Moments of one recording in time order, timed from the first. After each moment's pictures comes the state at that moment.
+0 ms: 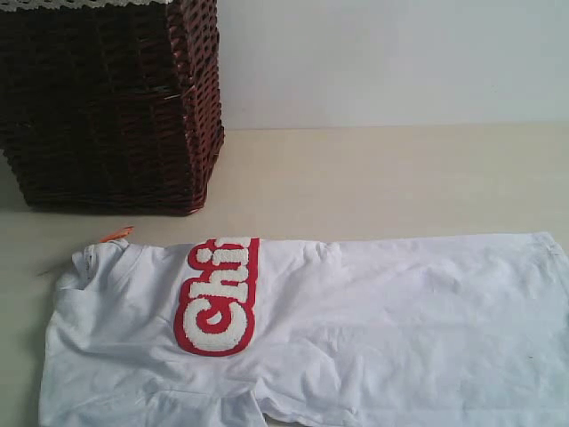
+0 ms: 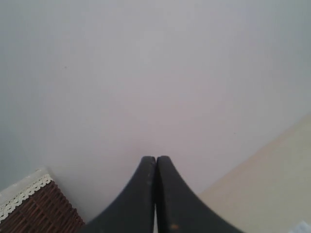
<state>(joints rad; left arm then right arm) -0.14 0.66 -0.40 0.28 0.47 -0.15 0.03 0.02 0.00 0.69 -0.15 0.03</state>
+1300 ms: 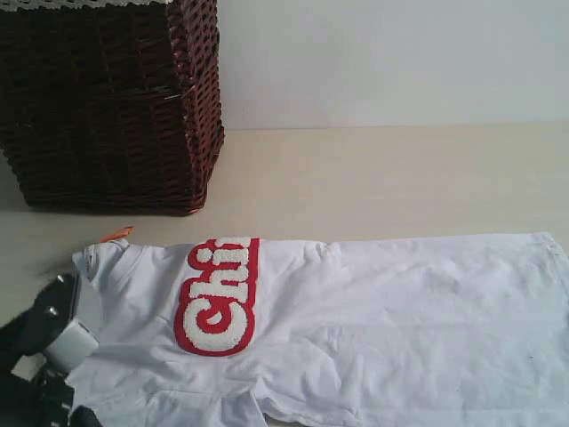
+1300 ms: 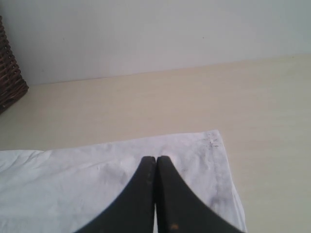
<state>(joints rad) -0.52 1.20 -0.39 -1.10 0.86 1.30 0.03 0.02 0.00 0.08 0.31 0.07</state>
